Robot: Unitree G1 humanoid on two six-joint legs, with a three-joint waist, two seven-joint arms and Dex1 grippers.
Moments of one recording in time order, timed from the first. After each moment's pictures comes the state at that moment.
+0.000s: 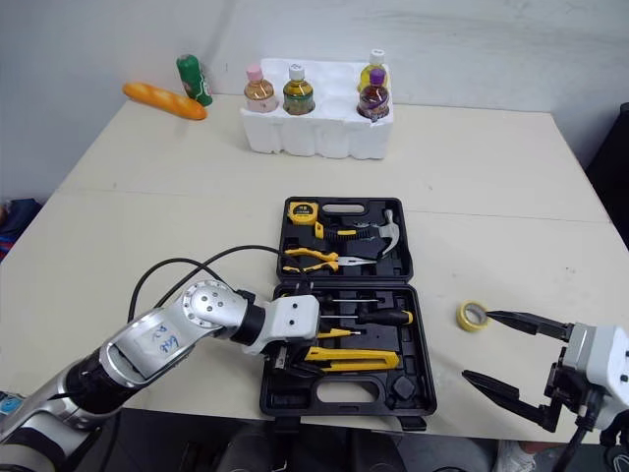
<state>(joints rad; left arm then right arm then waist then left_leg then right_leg) -0.58 0.69 -0.60 -0.50 -0.22 0.81 -0.88 0.53 -0.78 -0.72 -0.50 0.63 0.11 1.24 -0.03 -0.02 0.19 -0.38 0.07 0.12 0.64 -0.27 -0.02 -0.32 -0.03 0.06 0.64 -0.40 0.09</state>
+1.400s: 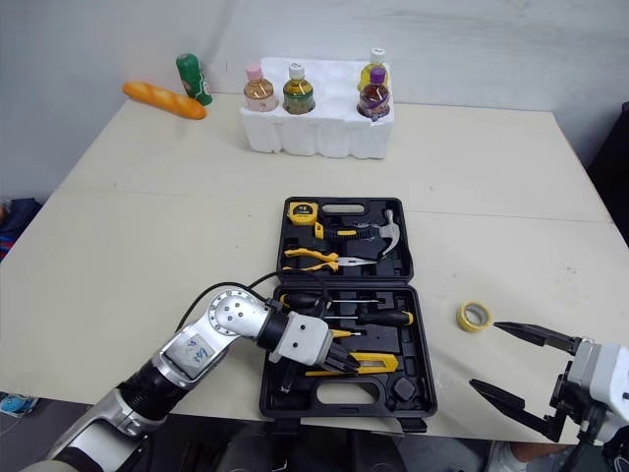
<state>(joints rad) -0.48 0.44 -0.57 -0.17 -0.06 0.13 -1.10 0.57 -0.73 -0.70 -0.42 0.58 -0.01 1.27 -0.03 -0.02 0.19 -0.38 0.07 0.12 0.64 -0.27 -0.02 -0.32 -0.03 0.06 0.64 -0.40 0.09</state>
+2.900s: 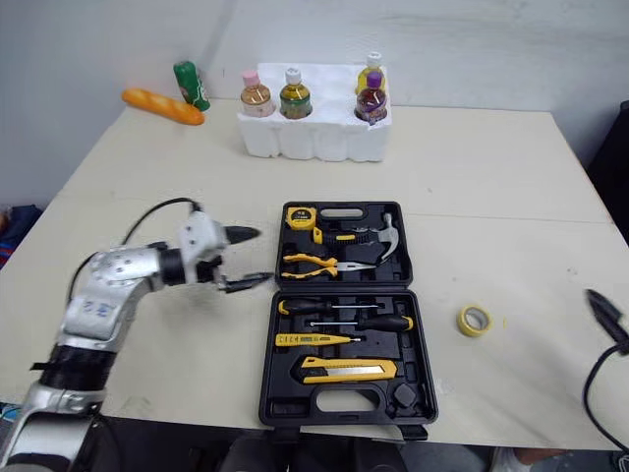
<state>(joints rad) -0.39 0.68 0.10 0.06 -0.23 0.27 -0.88 0.08 -0.86 -0.80 0.60 0.37 -0.32 0.84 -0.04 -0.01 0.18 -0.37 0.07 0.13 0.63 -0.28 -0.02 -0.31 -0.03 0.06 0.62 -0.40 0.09</state>
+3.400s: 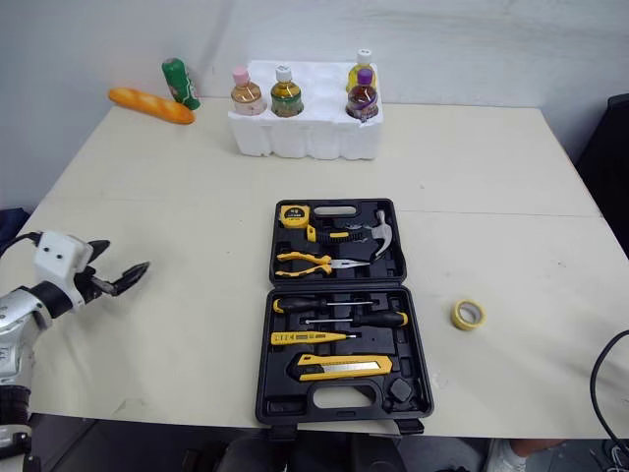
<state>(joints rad) -0.24 0.77 0.41 0.37 -0.20 0.12 -0.66 -0.15 -0.88 -0.71 1.12 0.27 -0.61 0.57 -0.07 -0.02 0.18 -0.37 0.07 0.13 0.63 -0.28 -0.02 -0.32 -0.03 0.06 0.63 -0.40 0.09</state>
